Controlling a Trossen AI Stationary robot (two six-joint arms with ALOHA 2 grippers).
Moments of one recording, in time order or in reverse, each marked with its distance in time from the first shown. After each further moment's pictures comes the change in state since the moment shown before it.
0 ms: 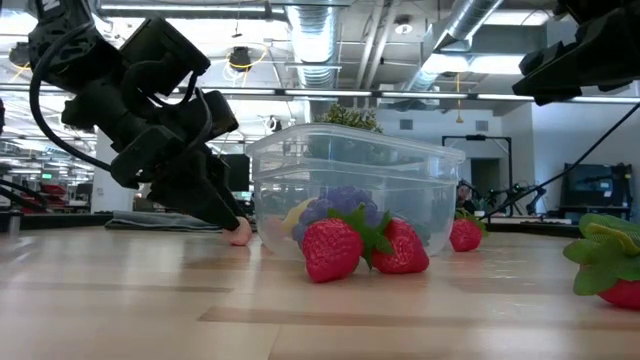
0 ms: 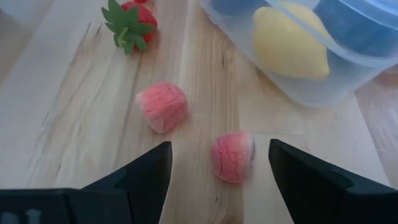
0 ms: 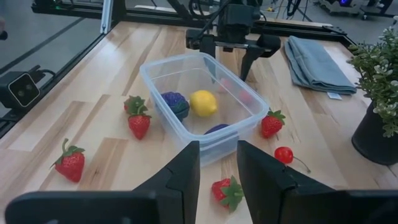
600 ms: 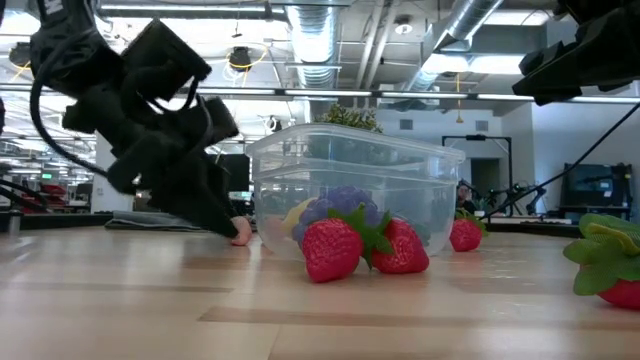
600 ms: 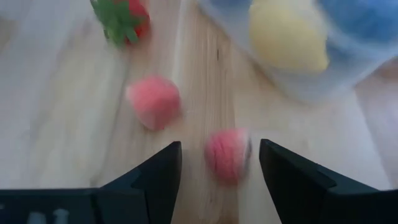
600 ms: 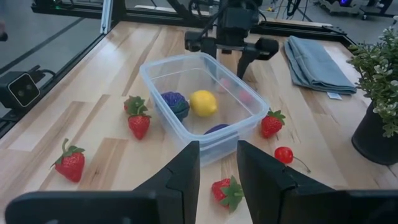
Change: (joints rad) left arm 0.000 0.040 0.001 0.021 0.023 -0.007; right arm 0.000 0.000 0.000 0.000 0.000 0.000
